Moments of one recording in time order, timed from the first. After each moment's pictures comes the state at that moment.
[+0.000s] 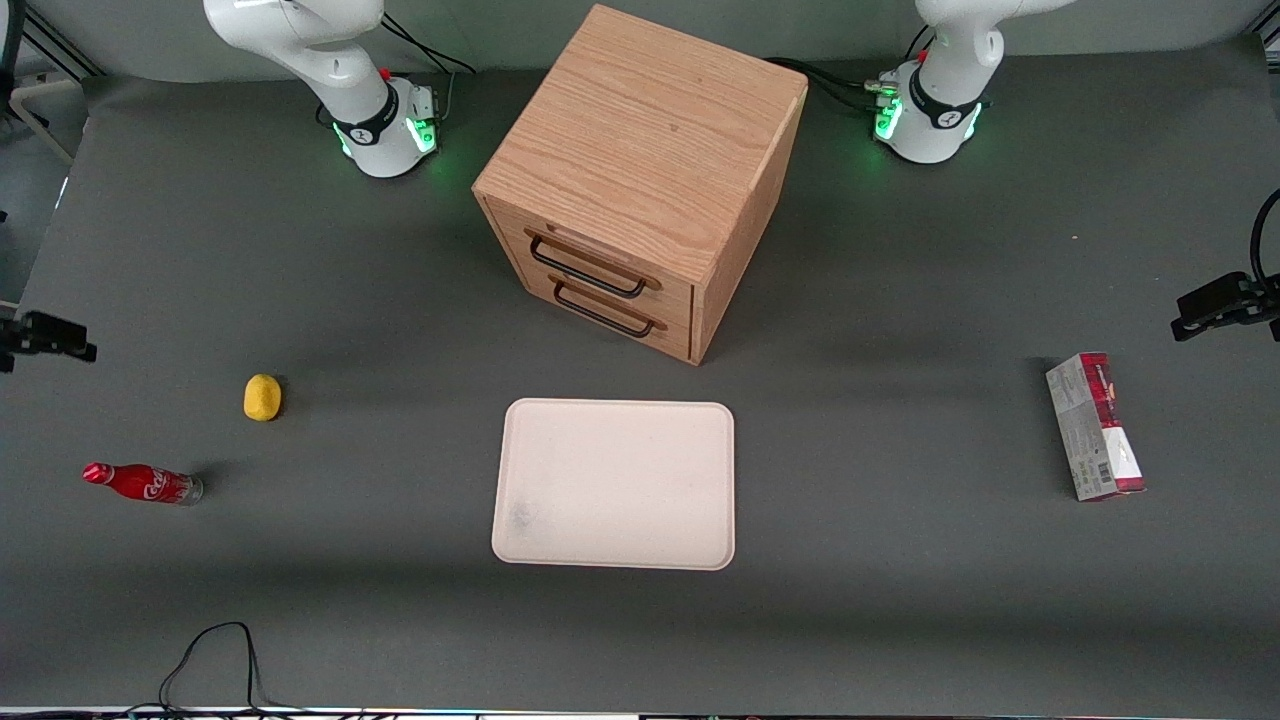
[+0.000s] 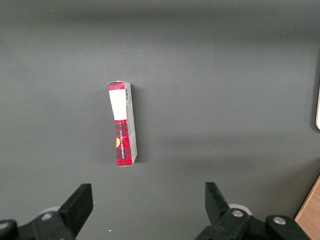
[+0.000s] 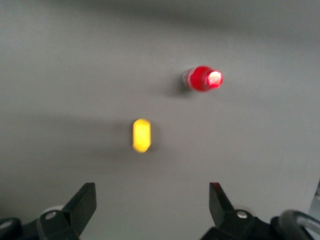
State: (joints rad) arm 0.13 0.24 -0.47 -1.59 0.03 1.77 -0.49
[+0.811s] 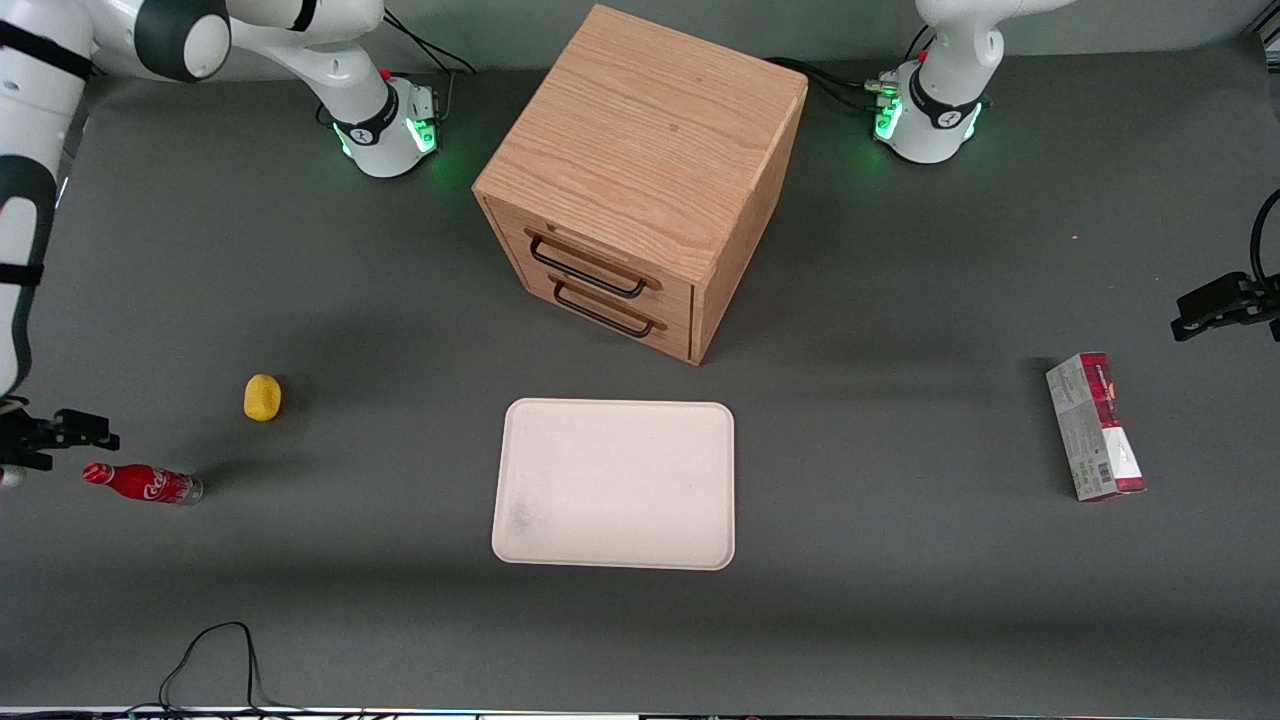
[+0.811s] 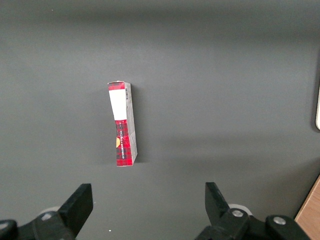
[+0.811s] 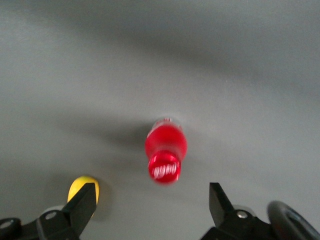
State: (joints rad) arm 0.09 0.66 -0.64 -1.45 0.44 2.00 -0.88
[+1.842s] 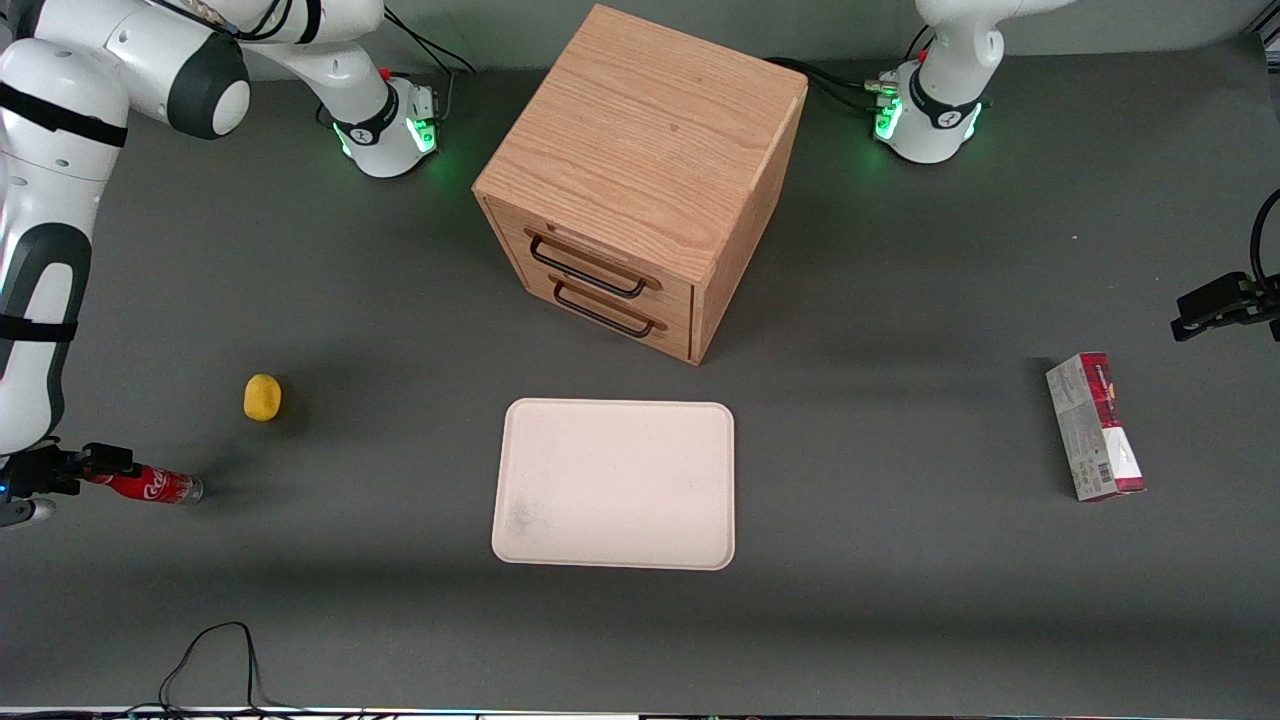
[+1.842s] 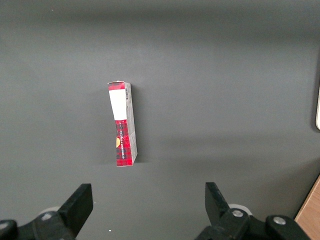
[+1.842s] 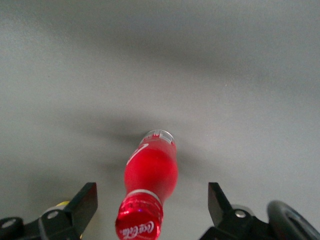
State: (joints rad) arm 0.08 0.80 -0.68 -1.36 0.54 1.98 -0.88
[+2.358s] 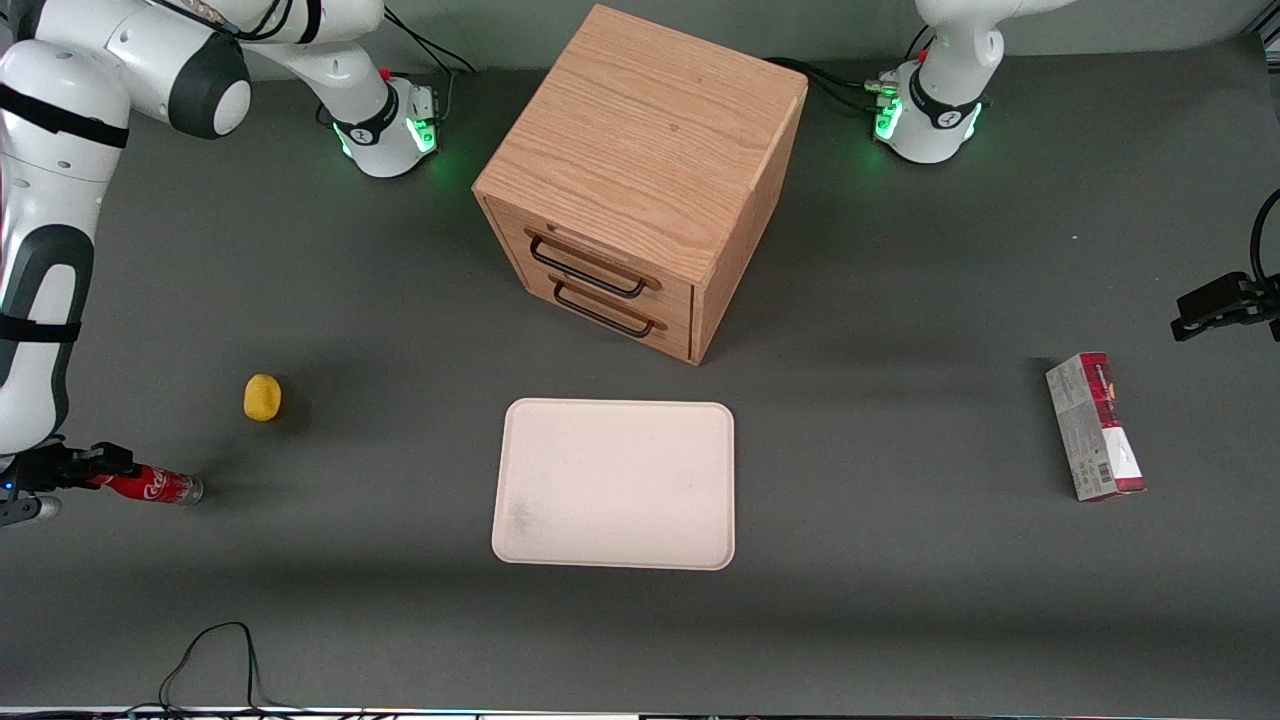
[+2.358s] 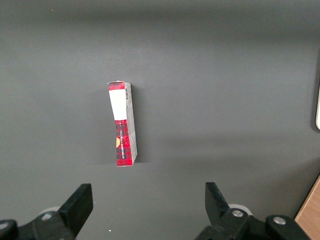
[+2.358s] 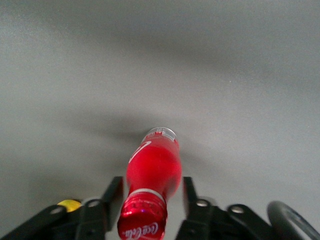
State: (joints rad) arm 0.09 0.80 -0.68 -1.37 0.54 1.98 -0.88
